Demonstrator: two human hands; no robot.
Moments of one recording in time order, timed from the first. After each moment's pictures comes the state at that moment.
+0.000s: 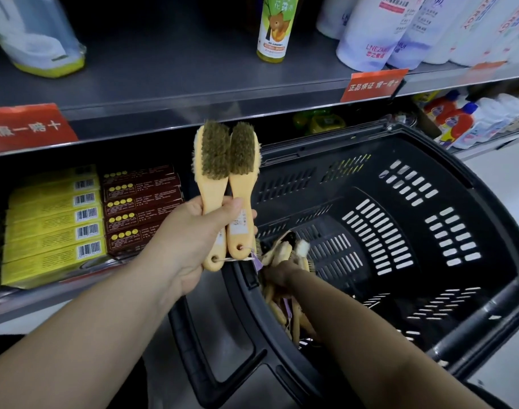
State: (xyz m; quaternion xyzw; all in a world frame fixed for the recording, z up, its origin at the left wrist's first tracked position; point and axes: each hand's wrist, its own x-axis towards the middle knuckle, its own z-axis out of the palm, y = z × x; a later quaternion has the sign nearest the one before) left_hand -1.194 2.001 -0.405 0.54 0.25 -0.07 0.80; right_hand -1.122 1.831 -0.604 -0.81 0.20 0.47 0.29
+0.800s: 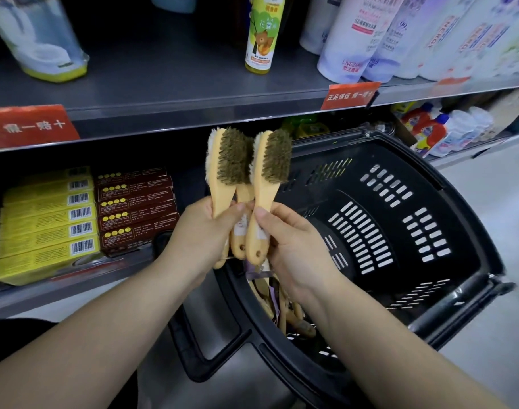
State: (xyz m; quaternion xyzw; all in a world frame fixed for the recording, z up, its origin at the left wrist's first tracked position) left_hand -1.205 1.977 -0.406 0.70 0.21 0.01 0.68; right_hand -1.186 1.852 -0.397 -0.59 0.05 0.27 0.76
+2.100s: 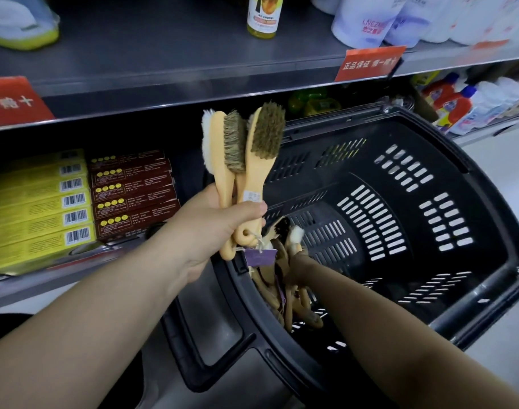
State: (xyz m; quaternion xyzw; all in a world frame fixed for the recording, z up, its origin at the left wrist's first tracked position) left_hand -1.192 1.982 -0.409 0.63 0.21 -0.14 0.74; right_hand -1.129 1.792 -0.566 -0.89 -0.03 0.46 0.06
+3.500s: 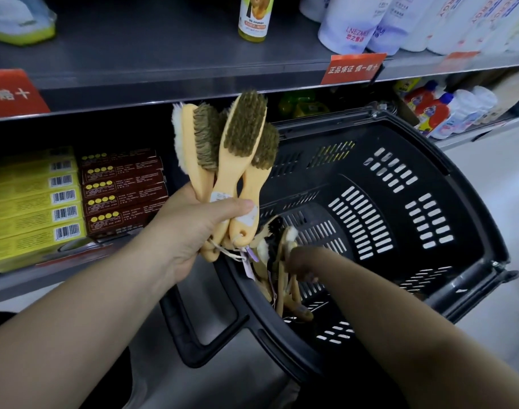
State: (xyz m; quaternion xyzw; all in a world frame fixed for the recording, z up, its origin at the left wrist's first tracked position) left_hand -1.206 1.981 -0.398 0.61 0.25 -0.11 0.74; right_hand -1.118 1.779 -0.537 -0.85 0.01 0.53 0.03
